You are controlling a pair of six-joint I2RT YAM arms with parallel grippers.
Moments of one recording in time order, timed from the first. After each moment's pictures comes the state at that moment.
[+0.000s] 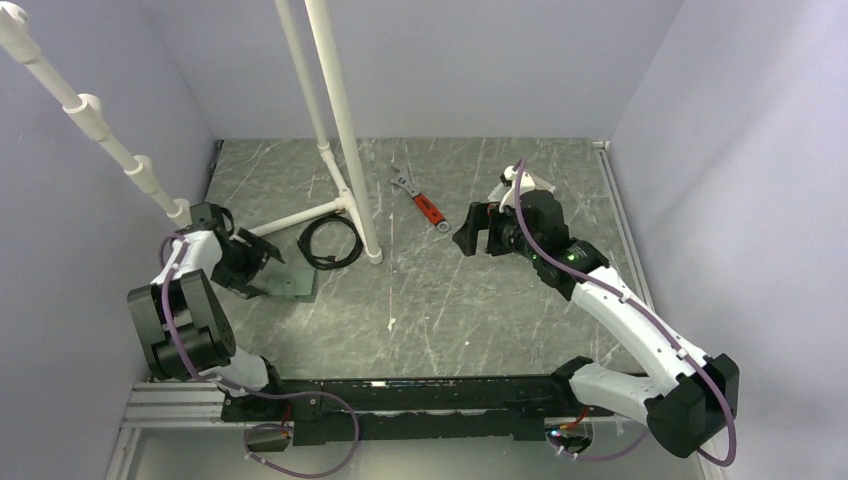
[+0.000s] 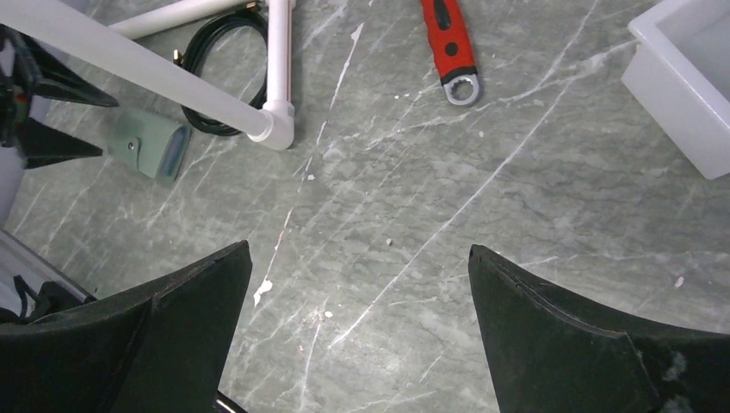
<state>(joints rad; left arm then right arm) 0.38 1.48 0.92 -0.72 0.21 -0.72 0.51 1.07 0.92 -0.34 -0.09 0.38</state>
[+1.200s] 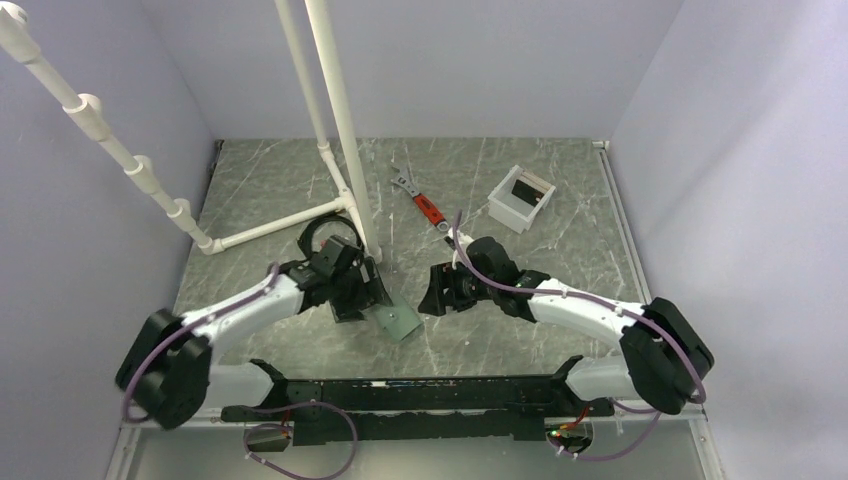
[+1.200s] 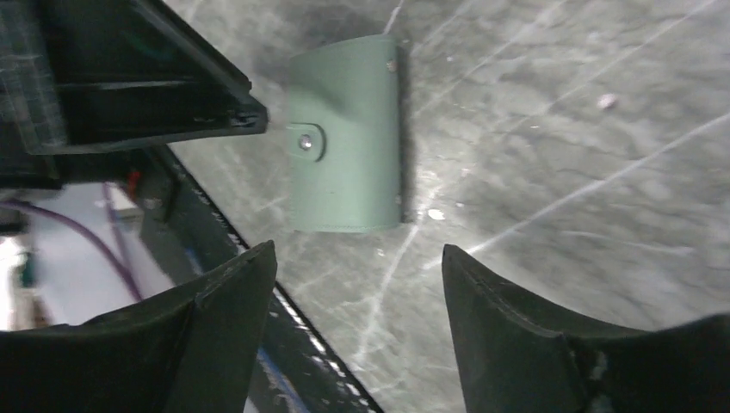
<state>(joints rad) -0.62 1.32 0.68 -0.43 0.16 -0.98 0.74 1.28 0.64 -0.07 -0.34 0.51</state>
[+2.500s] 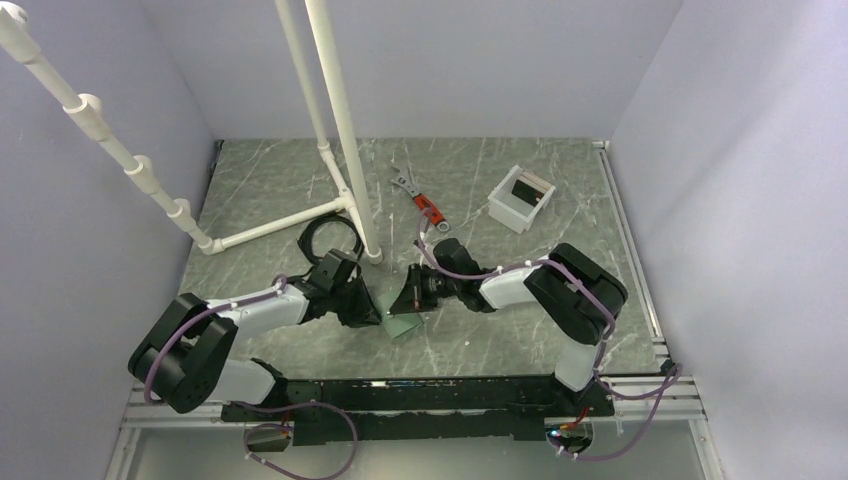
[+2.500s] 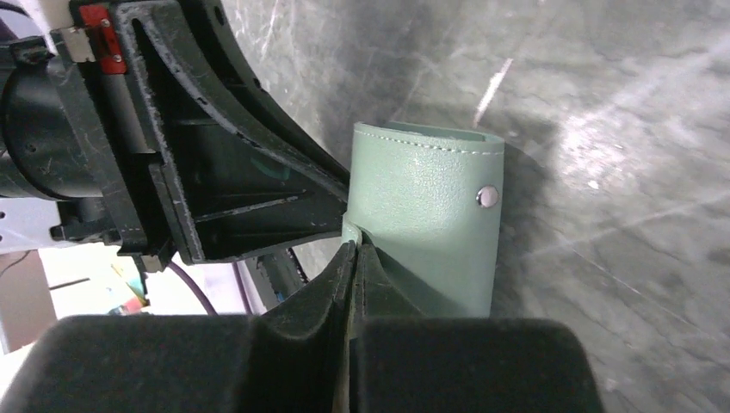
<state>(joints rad) -0.60 1.35 0.51 -0.16 0.24 -0.97 0.78 1.80 0.70 0.49 -0.60 0.89</state>
